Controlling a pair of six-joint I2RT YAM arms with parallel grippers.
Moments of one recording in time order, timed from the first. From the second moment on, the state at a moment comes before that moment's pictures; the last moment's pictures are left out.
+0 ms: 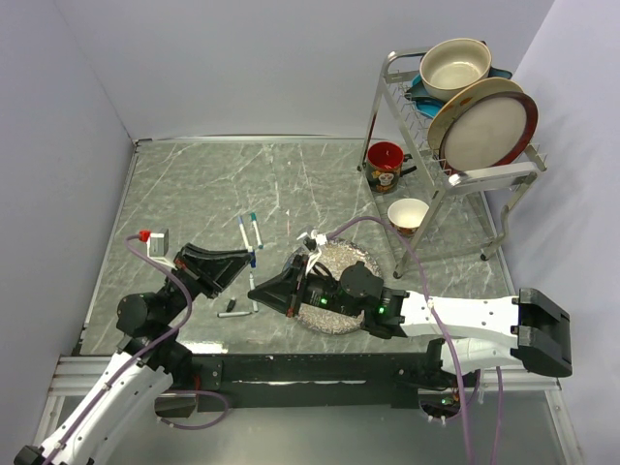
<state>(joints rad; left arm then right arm) -0.48 0.31 0.27 0.57 0.39 -1.04 1.25 1.21 0.70 0.61 -0.04 0.65</state>
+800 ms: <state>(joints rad) -0.48 0.26 0.28 0.48 0.39 -1.04 1.25 1.21 0.70 0.61 -0.03 0.65</state>
